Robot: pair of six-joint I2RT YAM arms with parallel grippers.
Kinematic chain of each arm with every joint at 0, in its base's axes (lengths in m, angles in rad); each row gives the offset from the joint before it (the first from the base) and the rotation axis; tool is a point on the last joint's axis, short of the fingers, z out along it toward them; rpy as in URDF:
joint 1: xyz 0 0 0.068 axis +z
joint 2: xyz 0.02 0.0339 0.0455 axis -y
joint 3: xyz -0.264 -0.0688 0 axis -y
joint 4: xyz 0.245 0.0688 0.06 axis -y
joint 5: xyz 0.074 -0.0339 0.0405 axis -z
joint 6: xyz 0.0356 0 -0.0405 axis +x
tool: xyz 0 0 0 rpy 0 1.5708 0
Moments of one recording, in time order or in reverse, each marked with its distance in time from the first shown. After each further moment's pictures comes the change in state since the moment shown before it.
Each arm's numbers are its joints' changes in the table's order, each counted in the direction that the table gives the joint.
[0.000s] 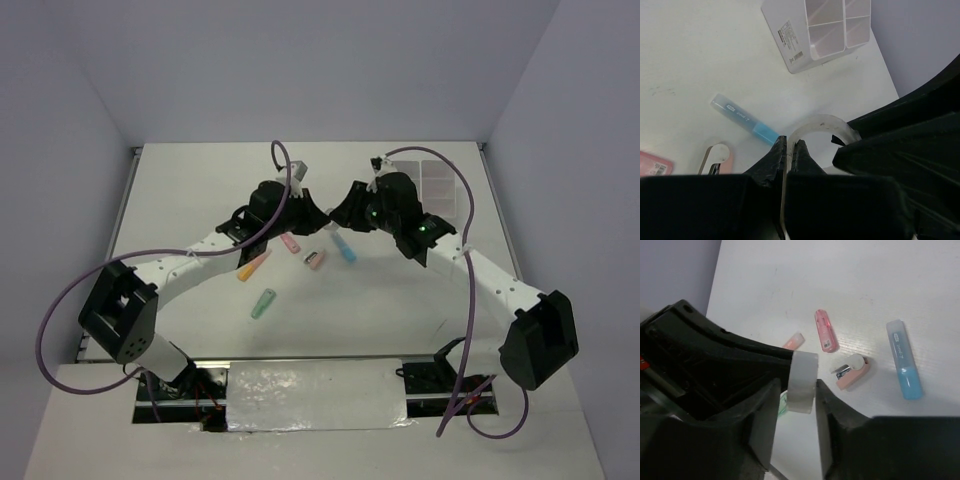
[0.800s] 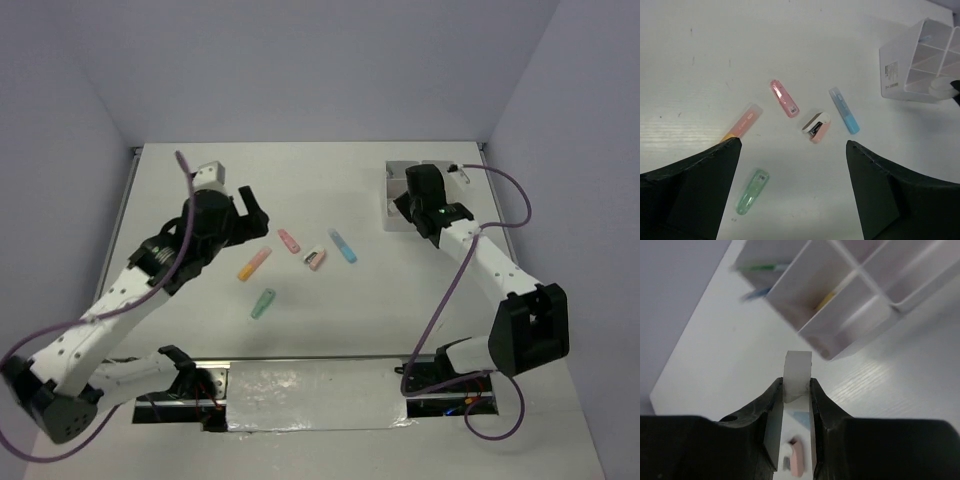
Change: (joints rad) left arm 0.048 0.439 0.053 -0.674 -0.484 -0.053; right arm -0.239 -0.056 0.024 -0.180 0.488 0.354
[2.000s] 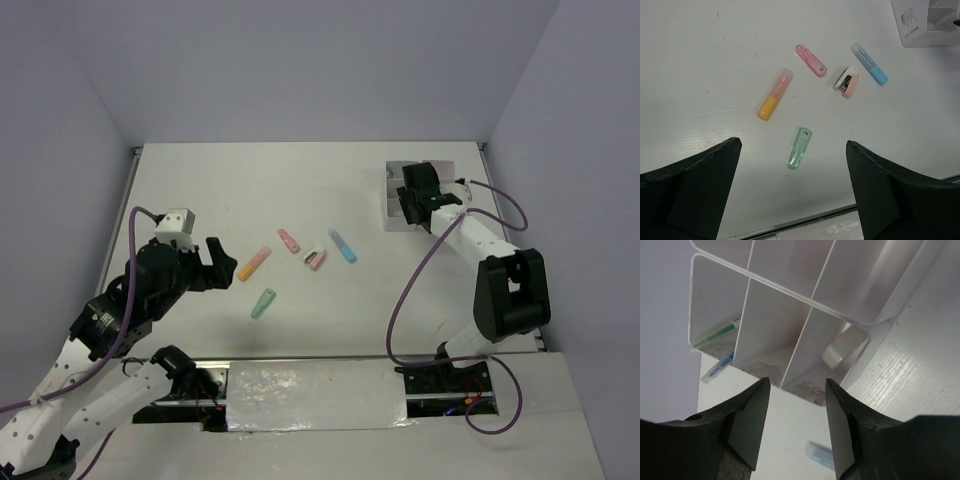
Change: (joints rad) left arm -0.001 0.489 -0.190 -0.234 0.066 0.211; right arm -0.087 -0.211 0.049 -0.009 0.101 0.386
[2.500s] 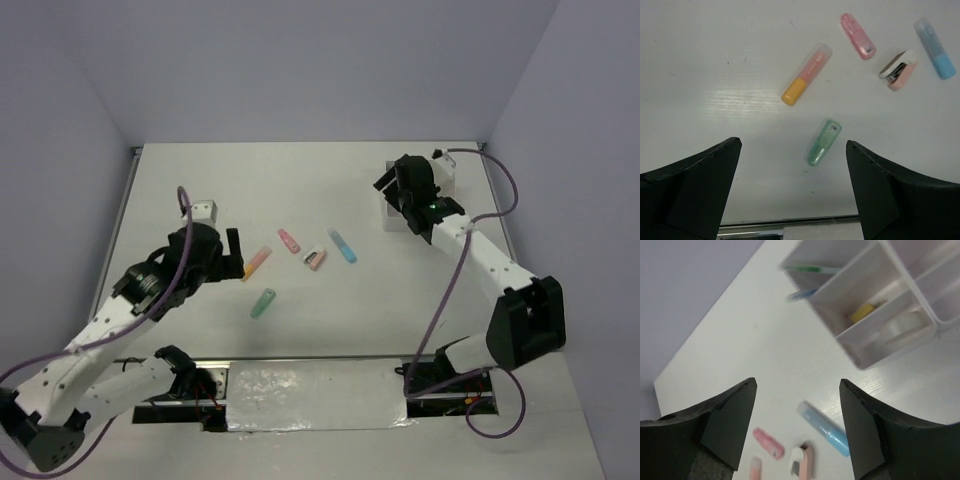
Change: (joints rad) left arm 0.001 -0.196 0.006 -0.027 -0.095 -0.061; right arm 0.103 0.111 0.021 0.051 -0.044 -0.368
